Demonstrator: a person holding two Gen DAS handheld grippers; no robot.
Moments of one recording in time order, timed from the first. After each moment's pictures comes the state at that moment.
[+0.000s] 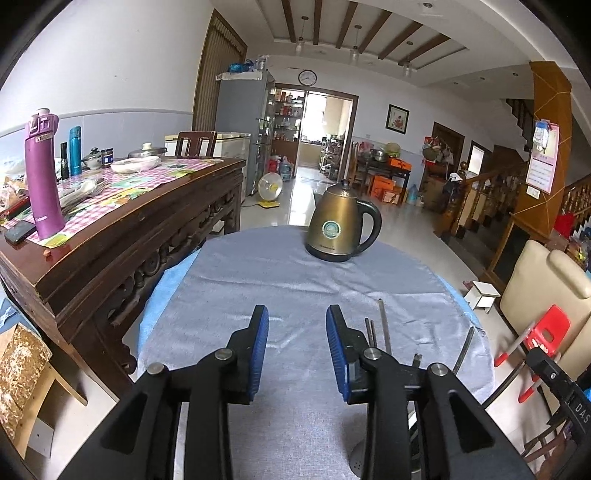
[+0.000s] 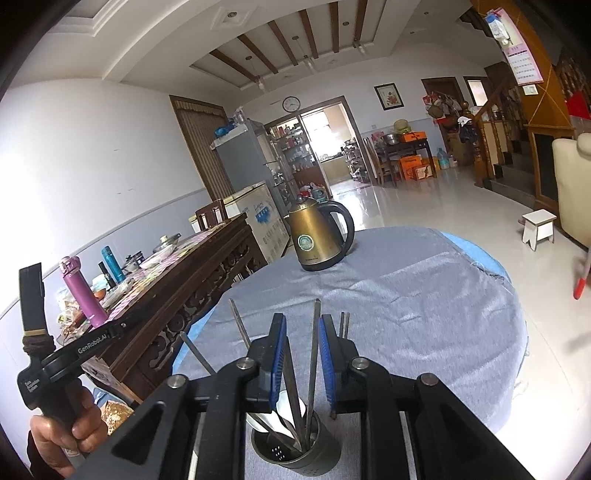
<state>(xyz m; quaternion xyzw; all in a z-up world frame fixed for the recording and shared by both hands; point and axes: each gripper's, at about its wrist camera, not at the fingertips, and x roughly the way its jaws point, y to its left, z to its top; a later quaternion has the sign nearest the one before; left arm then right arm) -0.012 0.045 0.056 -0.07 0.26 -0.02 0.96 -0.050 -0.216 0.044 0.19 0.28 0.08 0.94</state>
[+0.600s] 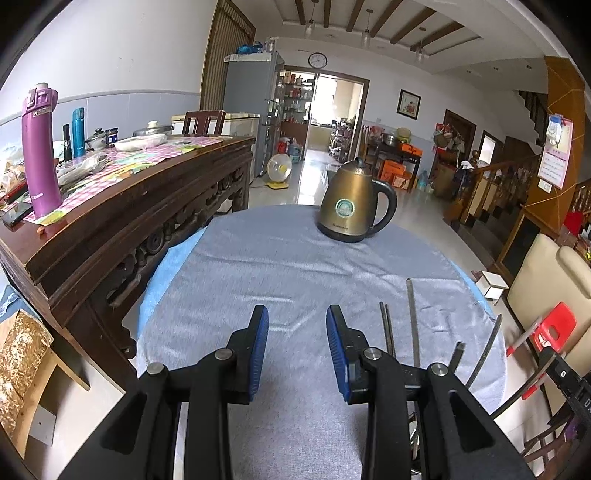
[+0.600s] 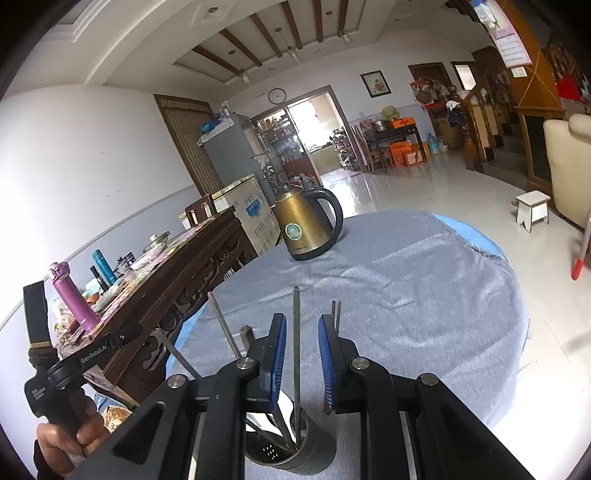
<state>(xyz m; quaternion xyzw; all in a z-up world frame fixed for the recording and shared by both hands) 0.009 0.050 0.028 -0.08 0.30 -0.01 0.95 -0.036 -0.225 0.022 0.22 0.30 0.06 0.93</state>
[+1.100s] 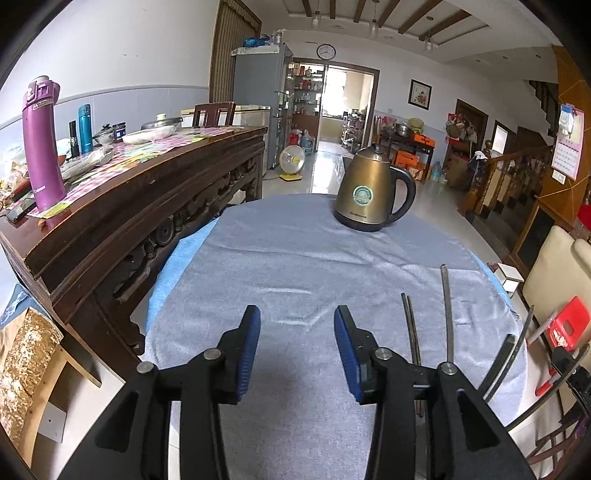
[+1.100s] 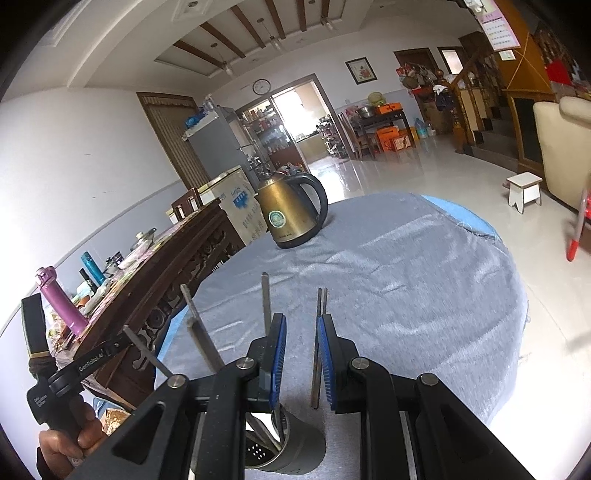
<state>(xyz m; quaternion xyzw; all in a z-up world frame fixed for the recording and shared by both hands) 0.024 0.057 0.008 -0.06 0.32 0.02 0.95 -0.022 -0.235 -0.002 0.23 0.33 0.04 0.91</state>
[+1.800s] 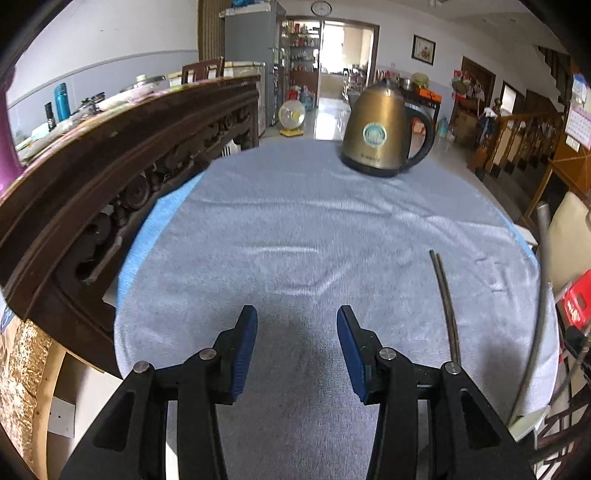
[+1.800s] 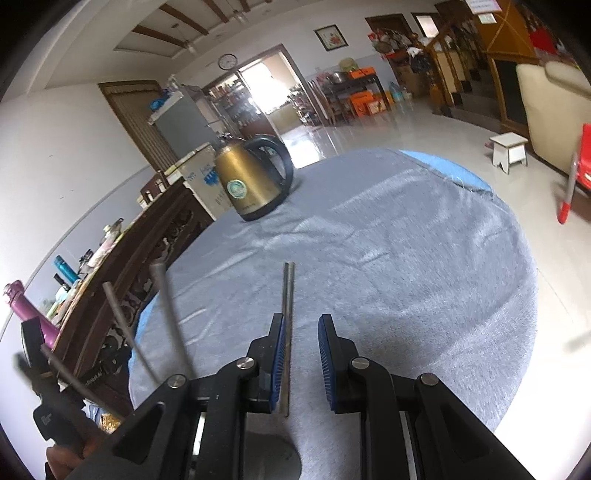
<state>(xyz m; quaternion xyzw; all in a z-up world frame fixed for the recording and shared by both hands) 0.093 0.047 -0.062 -0.03 0.41 0.02 0.91 0.032 -0.256 -0.067 0.26 0.40 0.00 0.88</state>
